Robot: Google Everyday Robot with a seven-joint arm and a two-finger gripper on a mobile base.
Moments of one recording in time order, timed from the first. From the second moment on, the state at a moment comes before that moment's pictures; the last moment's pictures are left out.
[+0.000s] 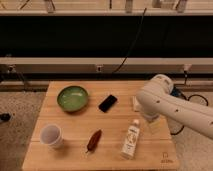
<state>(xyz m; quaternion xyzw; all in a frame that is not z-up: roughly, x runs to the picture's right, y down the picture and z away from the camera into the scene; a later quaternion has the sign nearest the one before) 0.199 0.156 0.692 -0.28 0.00 -0.20 0.94</state>
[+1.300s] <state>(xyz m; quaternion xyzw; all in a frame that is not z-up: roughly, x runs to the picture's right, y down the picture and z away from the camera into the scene) 0.160 0.187 0.714 -0.30 -0.02 -0.37 0.88</state>
